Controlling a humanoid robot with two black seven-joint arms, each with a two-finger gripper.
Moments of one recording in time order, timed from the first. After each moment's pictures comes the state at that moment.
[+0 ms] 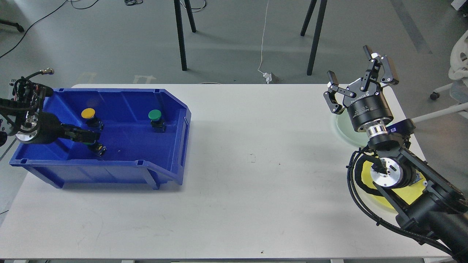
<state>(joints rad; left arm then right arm) -1.07 0.76 0.20 -0.67 1.48 -0.39 -0.49 0.40 -0.33 0.95 1.28 -0.24 0.03 0.49</state>
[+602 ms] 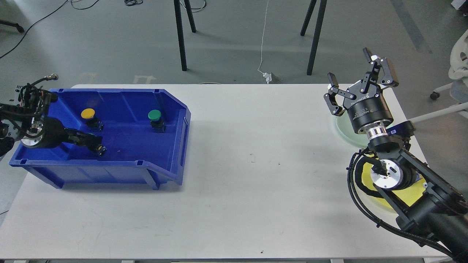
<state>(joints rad) -1.03 0.70 0.20 -0.59 1.47 -0.38 -0.49 0.39 -0.33 0.95 1.28 -0.24 0.03 0.49</state>
